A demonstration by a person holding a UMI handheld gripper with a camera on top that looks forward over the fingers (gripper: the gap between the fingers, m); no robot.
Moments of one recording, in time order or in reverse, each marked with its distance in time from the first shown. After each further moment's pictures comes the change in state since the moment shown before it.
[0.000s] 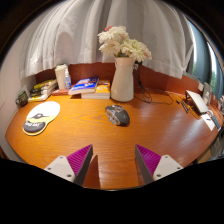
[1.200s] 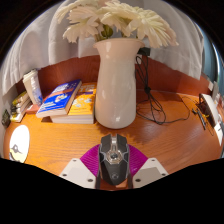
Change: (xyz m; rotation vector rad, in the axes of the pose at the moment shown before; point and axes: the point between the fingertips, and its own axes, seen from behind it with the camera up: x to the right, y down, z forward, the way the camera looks) arm 0.038 -0.100 0.192 -0.070 0.000 0.050
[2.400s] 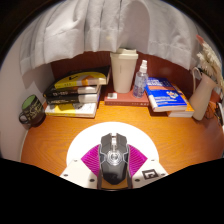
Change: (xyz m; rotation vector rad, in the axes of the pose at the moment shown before) arm -0.397 0.025 -0.040 -0.074 -0.087 -0.060
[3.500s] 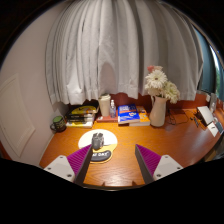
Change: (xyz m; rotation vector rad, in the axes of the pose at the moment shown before) arm 0.100 0.006 -0.314 0.245 -0.036 0.044
